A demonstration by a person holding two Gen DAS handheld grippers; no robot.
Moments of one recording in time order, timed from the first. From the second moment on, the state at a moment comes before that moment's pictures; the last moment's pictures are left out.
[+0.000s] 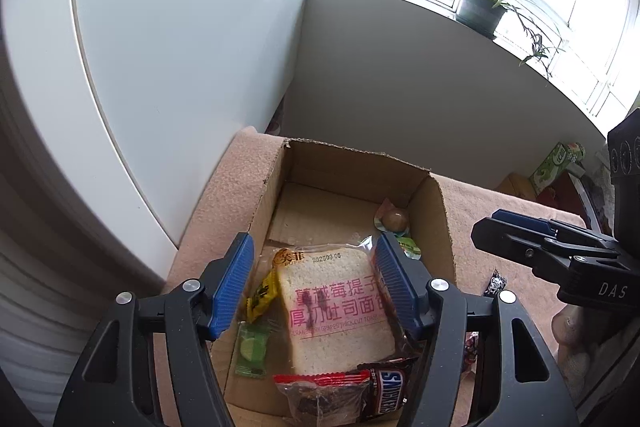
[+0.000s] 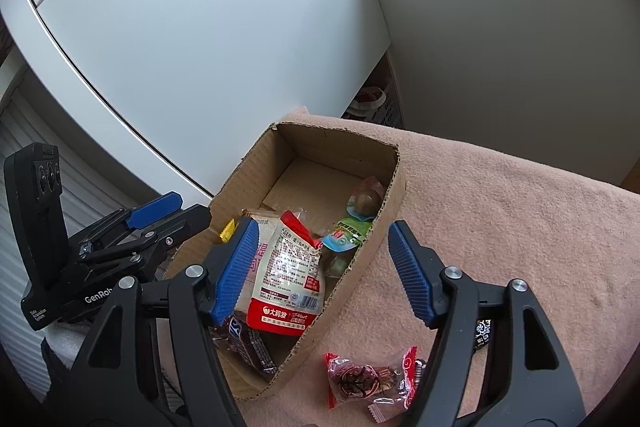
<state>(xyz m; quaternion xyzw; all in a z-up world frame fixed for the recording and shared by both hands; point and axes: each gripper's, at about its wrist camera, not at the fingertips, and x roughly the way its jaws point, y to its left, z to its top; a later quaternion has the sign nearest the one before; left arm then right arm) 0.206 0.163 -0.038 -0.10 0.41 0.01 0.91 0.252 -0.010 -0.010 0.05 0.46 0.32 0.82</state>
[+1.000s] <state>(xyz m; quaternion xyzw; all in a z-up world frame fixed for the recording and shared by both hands) 0.184 0.020 -0.049 -0.01 0.48 -0.18 0.86 0.183 -0.118 -0.089 0.04 0.52 0.30 0.80</state>
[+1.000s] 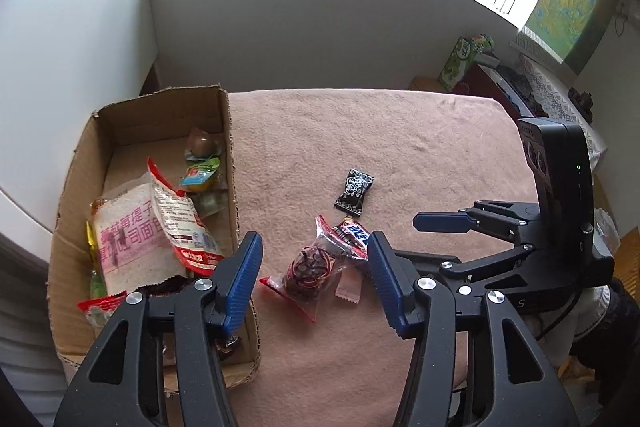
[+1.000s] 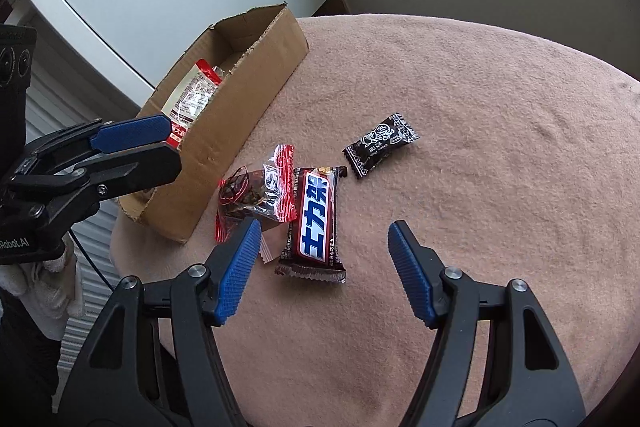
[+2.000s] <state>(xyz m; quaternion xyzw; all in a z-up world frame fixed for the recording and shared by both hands) 0.214 -0.009 -0.097 -0.05 0.59 -0.14 0.80 0.187 -0.141 -0.104 -0.04 0.51 0.25 0.82</state>
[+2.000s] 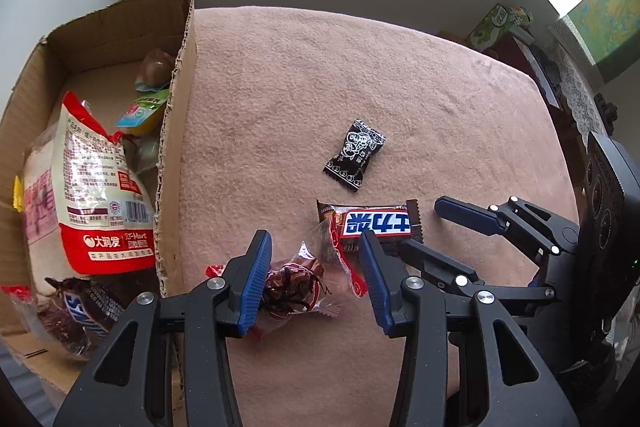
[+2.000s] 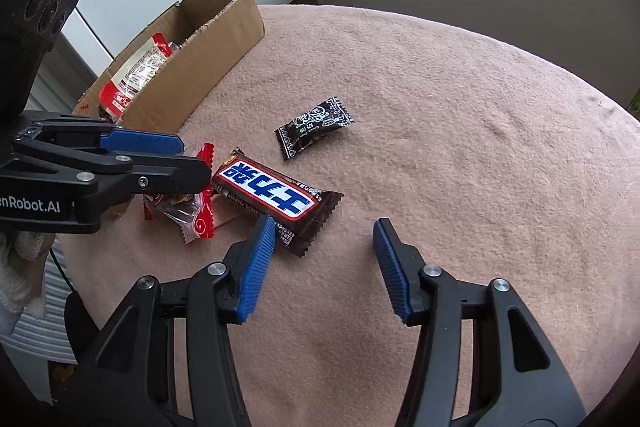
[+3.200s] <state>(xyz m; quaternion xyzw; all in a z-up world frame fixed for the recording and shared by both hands) 0.055 0.015 -0.102 -0.06 0.49 -0.12 0.86 0.201 -0.145 -0.077 0.01 0.50 0.28 0.82</state>
